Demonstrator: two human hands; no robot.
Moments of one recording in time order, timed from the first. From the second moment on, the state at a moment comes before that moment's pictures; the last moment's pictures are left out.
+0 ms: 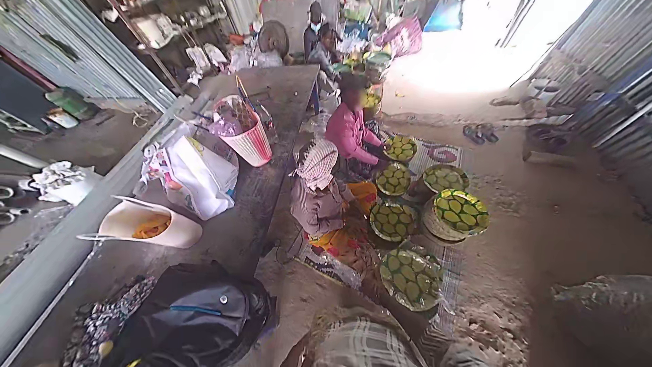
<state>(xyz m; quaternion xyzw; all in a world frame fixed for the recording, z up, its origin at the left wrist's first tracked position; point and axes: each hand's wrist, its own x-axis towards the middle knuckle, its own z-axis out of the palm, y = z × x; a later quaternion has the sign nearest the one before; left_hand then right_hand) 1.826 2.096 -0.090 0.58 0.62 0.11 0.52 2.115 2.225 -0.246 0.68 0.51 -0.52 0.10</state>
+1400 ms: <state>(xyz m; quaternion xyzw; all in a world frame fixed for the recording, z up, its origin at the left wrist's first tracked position) 1.862 2.104 -0.079 0.60 0.60 0.08 0.52 2.212 2.141 -0.303 0.73 0.39 -0.56 0.10</state>
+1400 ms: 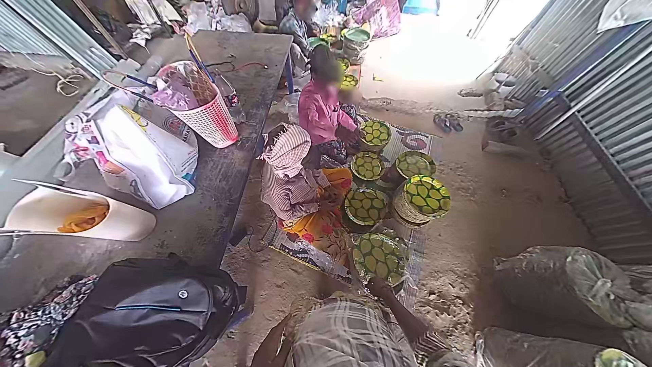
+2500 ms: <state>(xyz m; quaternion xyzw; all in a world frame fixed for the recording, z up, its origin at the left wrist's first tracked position) 1.863 2.075 -0.062 0.58 0.42 0.22 0.66 2.186 2.159 -0.298 0.71 0.41 -0.57 0.08</state>
